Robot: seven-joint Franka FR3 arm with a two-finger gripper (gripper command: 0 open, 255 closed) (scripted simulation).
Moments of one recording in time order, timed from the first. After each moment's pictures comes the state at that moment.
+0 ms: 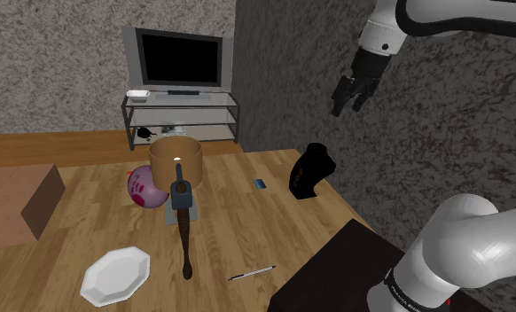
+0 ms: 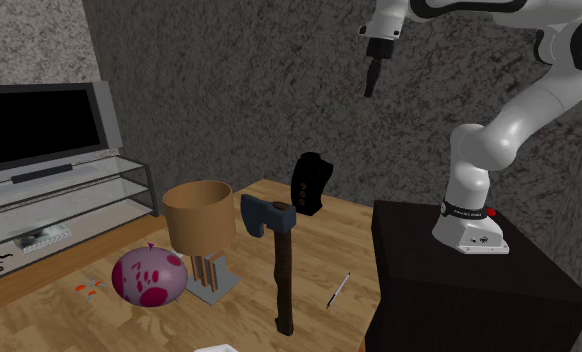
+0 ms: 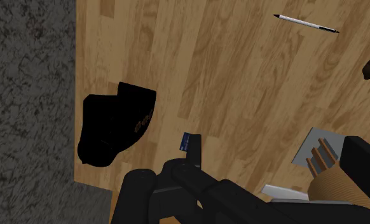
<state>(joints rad) -0.01 -0.78 -0.04 -2.29 -0.07 1.66 0.08</state>
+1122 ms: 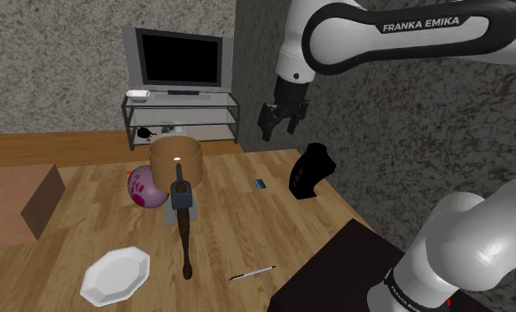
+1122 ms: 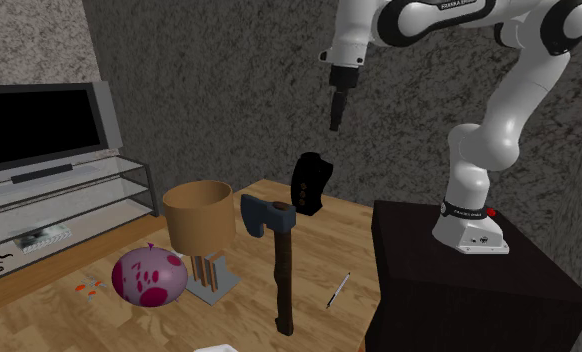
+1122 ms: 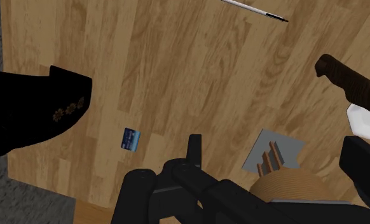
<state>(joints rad) 0.08 -0.43 0.19 -2.21 0.01 1.88 0.31</state>
